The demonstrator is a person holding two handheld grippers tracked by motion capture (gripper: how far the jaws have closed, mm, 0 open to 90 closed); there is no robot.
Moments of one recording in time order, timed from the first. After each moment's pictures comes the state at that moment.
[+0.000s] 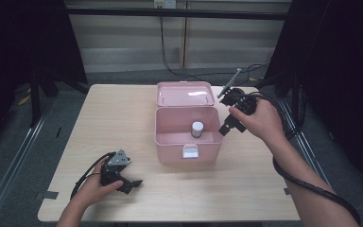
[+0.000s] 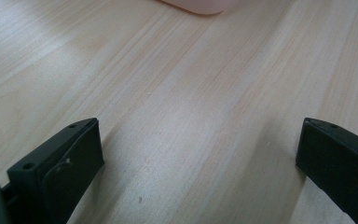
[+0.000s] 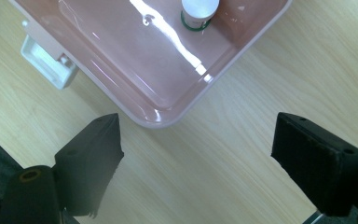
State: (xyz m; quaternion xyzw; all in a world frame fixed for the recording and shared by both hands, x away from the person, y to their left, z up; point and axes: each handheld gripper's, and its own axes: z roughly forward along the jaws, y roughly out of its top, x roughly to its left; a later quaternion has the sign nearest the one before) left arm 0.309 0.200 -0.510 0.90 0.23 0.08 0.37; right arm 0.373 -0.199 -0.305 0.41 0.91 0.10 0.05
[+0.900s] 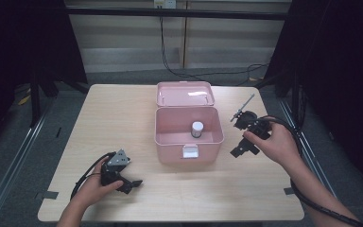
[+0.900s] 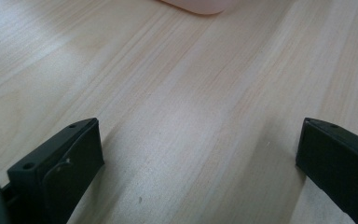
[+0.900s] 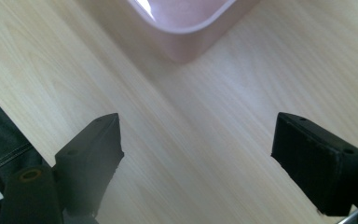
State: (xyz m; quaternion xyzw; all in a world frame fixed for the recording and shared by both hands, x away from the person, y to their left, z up) left arm 0.309 0.200 -0.510 0.90 0.23 0.08 0.37; right arm 0.330 -0.233 -0.349 0.38 0.92 0.12 0.02
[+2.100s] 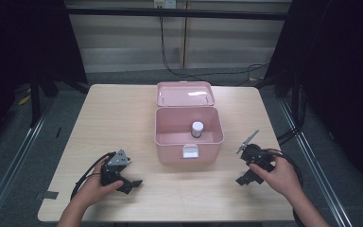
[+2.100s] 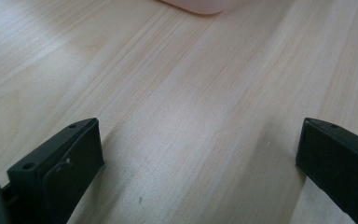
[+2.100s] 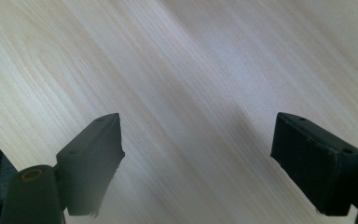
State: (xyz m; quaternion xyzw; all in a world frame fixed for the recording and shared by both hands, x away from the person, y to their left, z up) left arm 0.309 0.200 -0.510 0.90 0.23 0.08 0.37; right arm 0.287 -0.262 -0.442 0.37 0.92 0.11 -0.01
